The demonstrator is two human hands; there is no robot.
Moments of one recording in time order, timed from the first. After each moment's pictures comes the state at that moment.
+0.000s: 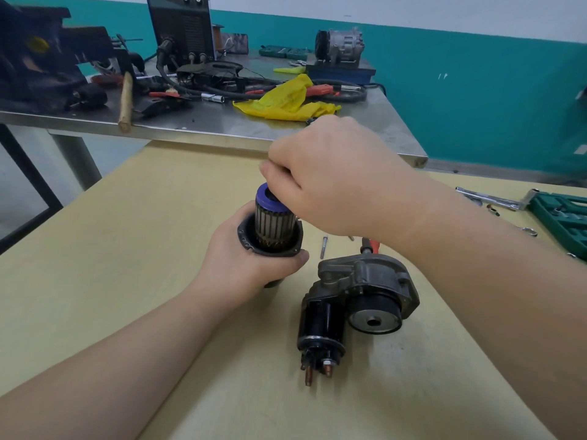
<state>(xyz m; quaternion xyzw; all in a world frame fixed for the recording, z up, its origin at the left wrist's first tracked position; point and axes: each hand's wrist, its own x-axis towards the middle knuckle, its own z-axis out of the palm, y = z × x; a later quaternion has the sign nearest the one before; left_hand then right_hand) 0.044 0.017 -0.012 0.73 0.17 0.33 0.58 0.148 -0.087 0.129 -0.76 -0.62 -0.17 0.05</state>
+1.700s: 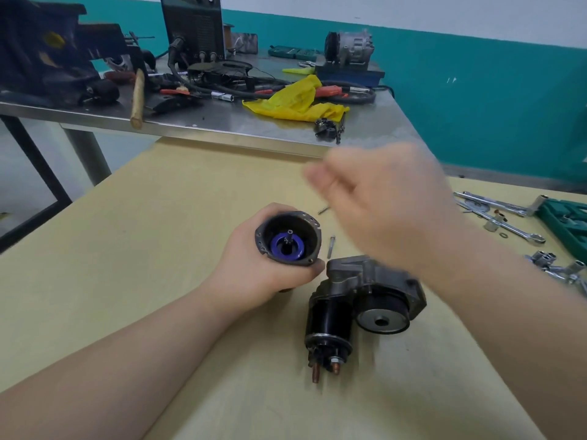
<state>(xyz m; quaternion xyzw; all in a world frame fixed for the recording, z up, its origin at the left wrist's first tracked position) 0.041 0.013 -0.016 0.75 0.10 0.33 0.56 0.163 -0.116 0.088 -0.73 -0.58 -0.28 0.23</state>
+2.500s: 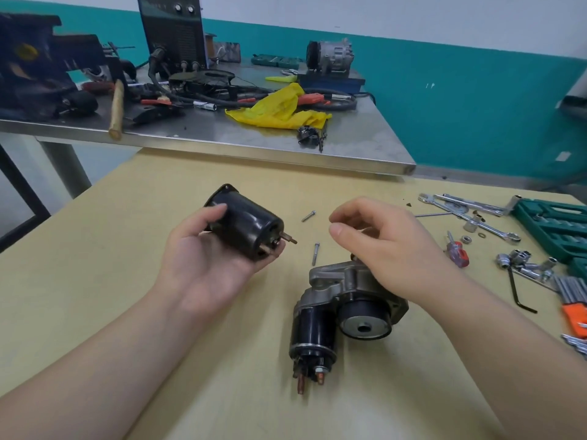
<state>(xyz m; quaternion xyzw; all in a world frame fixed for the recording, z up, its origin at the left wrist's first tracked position) 0.038 0.038 -0.001 0.22 0.13 0.21 0.94 0.196 -0.158 0.044 -0.79 -0.45 0.07 0.41</state>
